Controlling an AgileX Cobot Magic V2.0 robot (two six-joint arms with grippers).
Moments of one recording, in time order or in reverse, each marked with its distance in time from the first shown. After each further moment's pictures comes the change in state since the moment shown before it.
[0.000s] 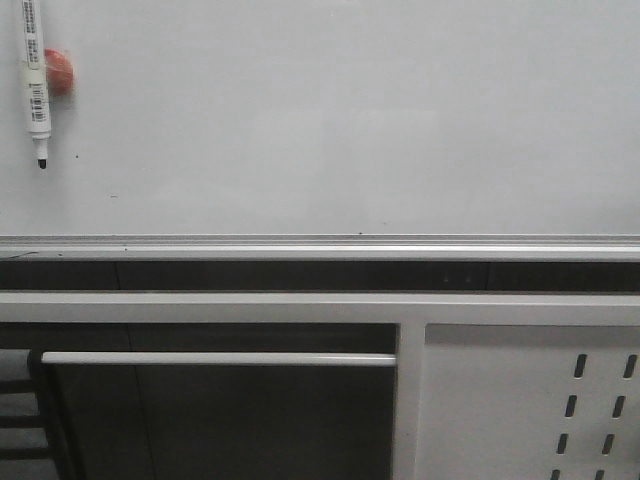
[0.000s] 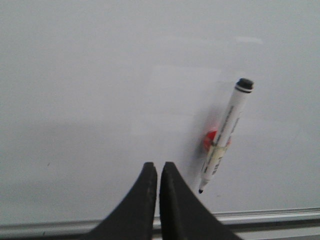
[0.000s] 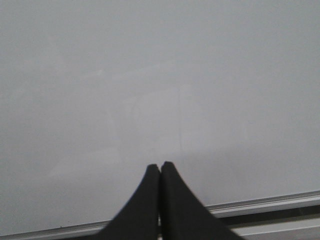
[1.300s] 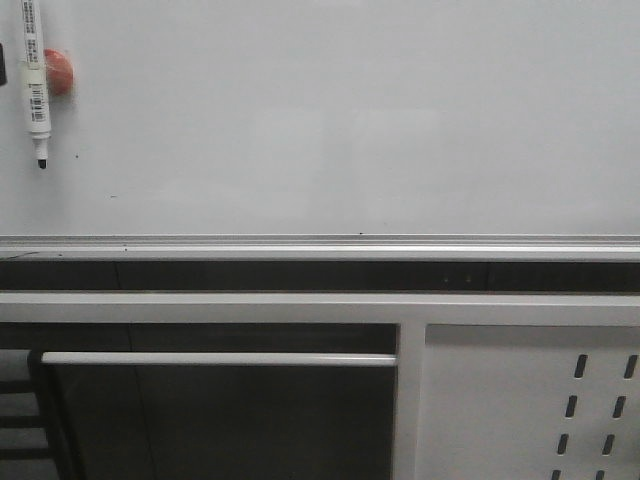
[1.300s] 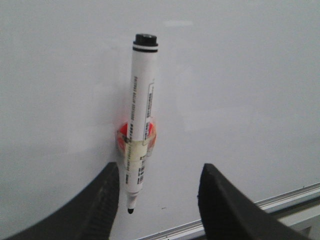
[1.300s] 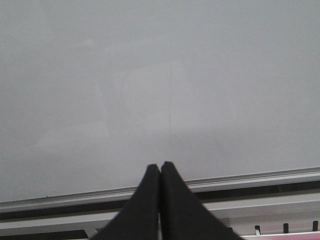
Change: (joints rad) left arm -0.401 0.553 0.148 0.017 -0.769 0.003; right arm 0.003 0.000 -0.017 -0.008 0.110 -0.041
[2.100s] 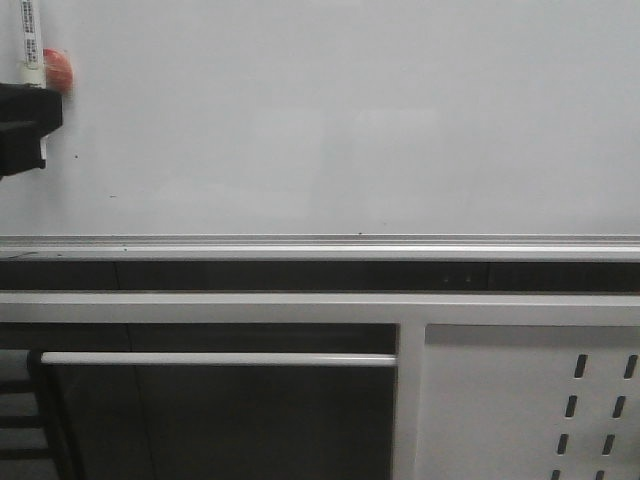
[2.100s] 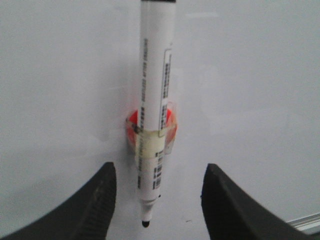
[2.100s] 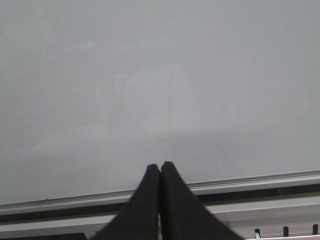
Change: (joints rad) left arm -0.017 0.354 0.000 -0.033 -0.386 -0.033; right arm 0.000 0.000 0.000 -0.002 -0.008 -0.002
